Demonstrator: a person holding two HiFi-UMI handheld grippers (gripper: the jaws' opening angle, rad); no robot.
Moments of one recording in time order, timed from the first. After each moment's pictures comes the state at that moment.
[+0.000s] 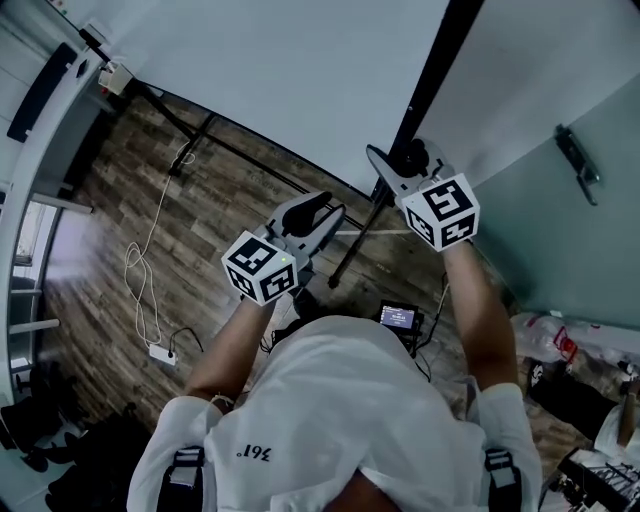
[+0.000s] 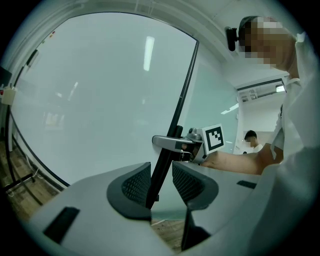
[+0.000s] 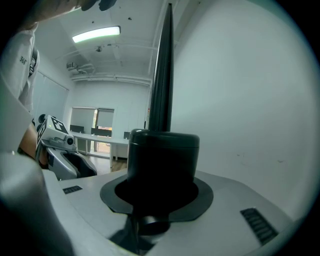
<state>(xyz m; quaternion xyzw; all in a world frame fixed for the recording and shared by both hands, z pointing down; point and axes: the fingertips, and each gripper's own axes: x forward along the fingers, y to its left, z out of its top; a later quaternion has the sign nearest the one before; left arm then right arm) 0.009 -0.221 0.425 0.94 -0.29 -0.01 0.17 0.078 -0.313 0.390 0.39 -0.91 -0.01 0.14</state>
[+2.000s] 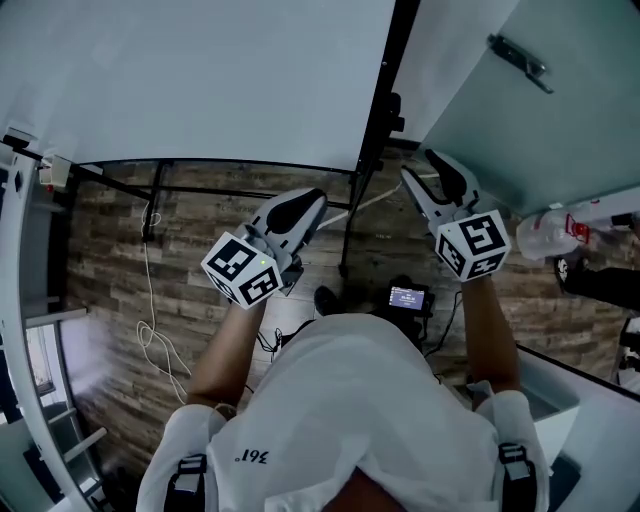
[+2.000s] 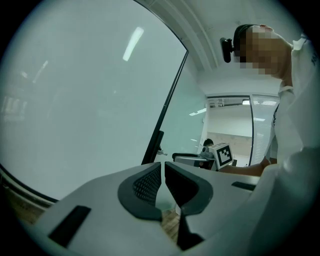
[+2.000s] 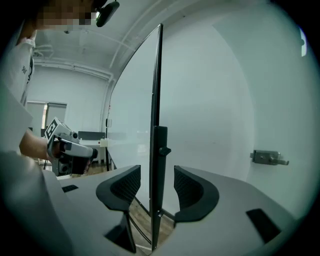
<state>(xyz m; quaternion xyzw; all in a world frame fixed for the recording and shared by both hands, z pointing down) -0.021 -0.214 0.412 0.98 -0.09 -0.01 0.16 0.142 -0.196 0.404 0.64 -0.76 0.05 0.11</state>
